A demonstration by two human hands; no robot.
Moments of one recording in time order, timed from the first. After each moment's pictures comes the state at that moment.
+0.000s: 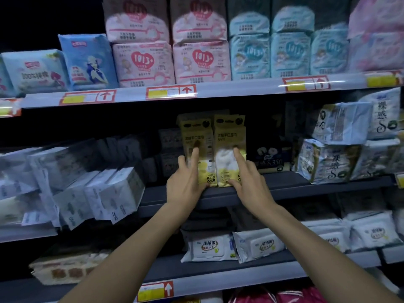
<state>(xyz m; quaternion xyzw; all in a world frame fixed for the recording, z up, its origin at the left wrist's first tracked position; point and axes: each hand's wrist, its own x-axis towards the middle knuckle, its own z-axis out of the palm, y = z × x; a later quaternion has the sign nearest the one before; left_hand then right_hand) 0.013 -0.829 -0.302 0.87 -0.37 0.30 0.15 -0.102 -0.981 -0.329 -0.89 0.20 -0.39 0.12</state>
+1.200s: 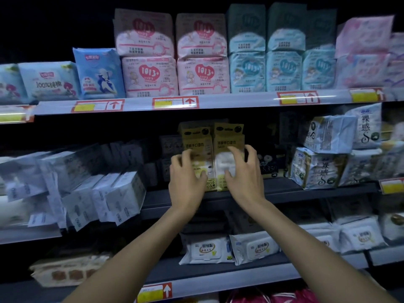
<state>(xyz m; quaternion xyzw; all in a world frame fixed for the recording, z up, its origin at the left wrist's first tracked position) -0.006 -0.824 -0.289 0.78 -0.34 0.29 0.44 -0.106 -0.946 -0.288 -0.83 0.23 -0.50 0.11</state>
